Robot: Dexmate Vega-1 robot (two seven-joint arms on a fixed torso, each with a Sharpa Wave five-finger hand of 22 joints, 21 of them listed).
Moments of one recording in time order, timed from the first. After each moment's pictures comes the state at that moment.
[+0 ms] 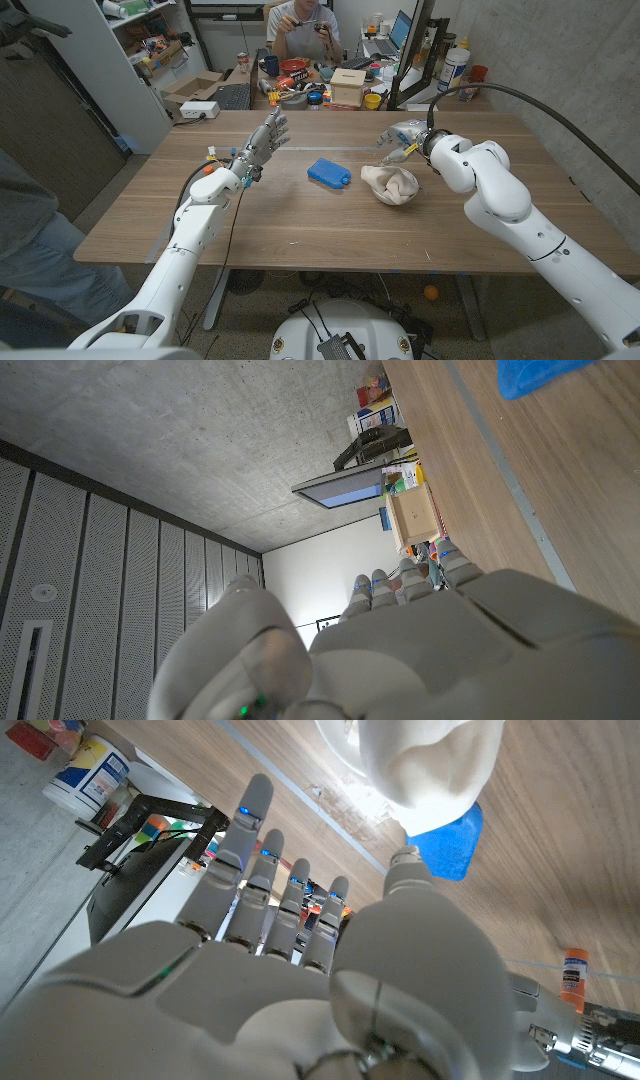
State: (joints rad) left arm 0.90 0.29 0.05 -1.47 -0.35 -0.03 -0.37; left_hand 0.39 0.01 0.06 0.10 0.33 -0.07 0.03 0.20 0.19 -0.11 0.03 0.20 0.18 -0.09 0.07 0.19 0.19 -0.08 0.19 0.20 0.18; right arm -0.93 -0.70 -0.41 -2.23 -1.14 -0.33 0.65; right_hand 0.82 -0.04 0.14 -0.03 0.21 0.52 -0.19 0.21 0.22 0.49 -0.03 0.29 0.26 0.66 0.01 0.20 0.22 0.82 0.06 0.57 0.17
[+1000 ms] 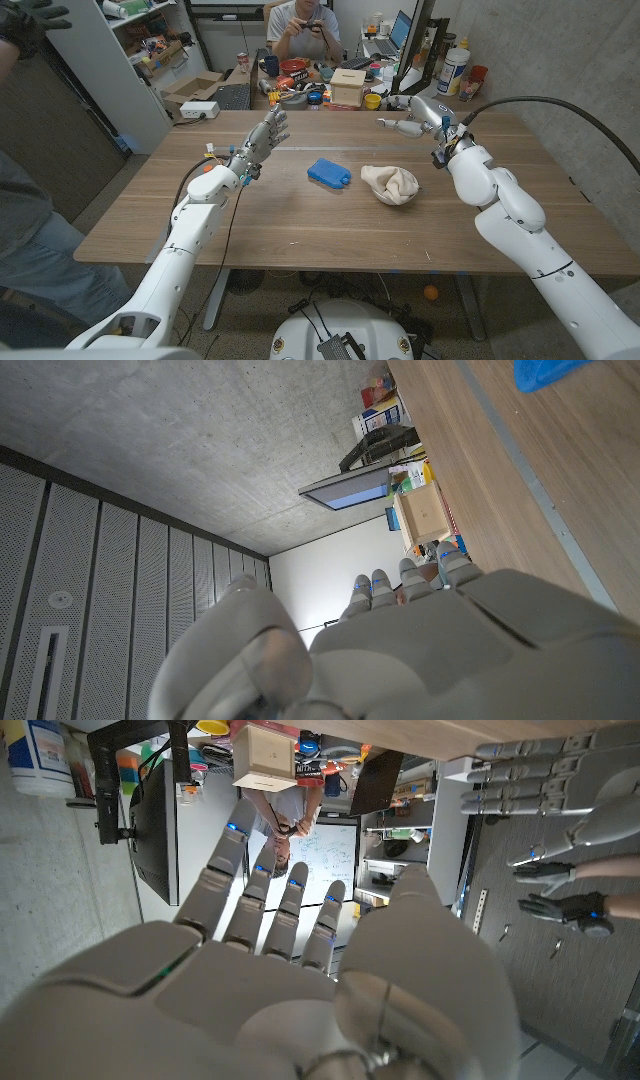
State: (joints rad) left arm 0.91 0.30 0.04 -1.51 -0.35 -0.03 -0.37; left_hand 0.39 0.02 0.05 0.10 0.33 -0.07 0.03 0.20 0.19 -0.11 0.03 0.20 0.18 -0.09 0.07 0.19 0.19 -0.08 0.18 0.20 0.18; right arm -1.09 -0.54 -0.20 -2.12 -0.65 -0.16 0.01; right_hand 0.70 -0.02 0.07 0.03 0.24 0.46 -0.16 0.20 0.23 0.43 -0.03 0.27 0.24 0.47 0.09 0.18 0.20 0.63 0.16 0.41 0.17
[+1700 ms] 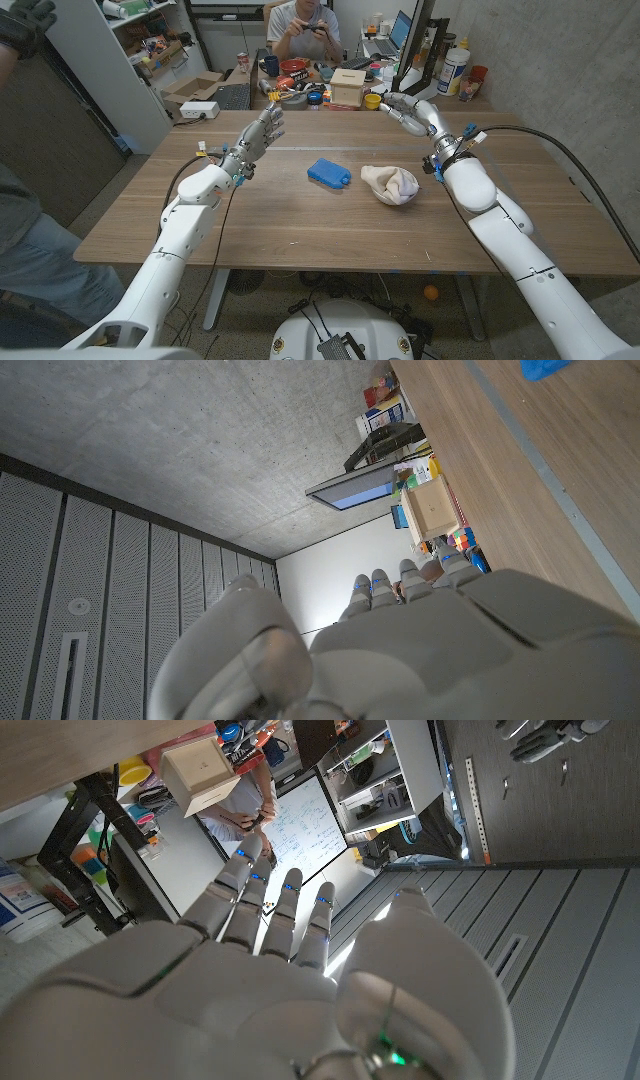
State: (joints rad) left arm 0.96 0.35 0.02 -1.60 -0.36 -0.03 -0.37; left_hand 0.40 0.02 0.04 0.10 0.33 -0.07 0.03 0.20 0.19 -0.11 0.03 0.20 0.18 -0.10 0.06 0.19 0.19 -0.13 0.10 0.20 0.18; right arm -1.09 -0.42 -0.15 -1.92 -0.21 0.09 -0.05; right_hand 0.62 0.01 0.05 0.07 0.23 0.41 -0.09 0.20 0.23 0.40 0.02 0.26 0.23 0.39 0.03 0.18 0.20 0.46 0.00 0.29 0.18
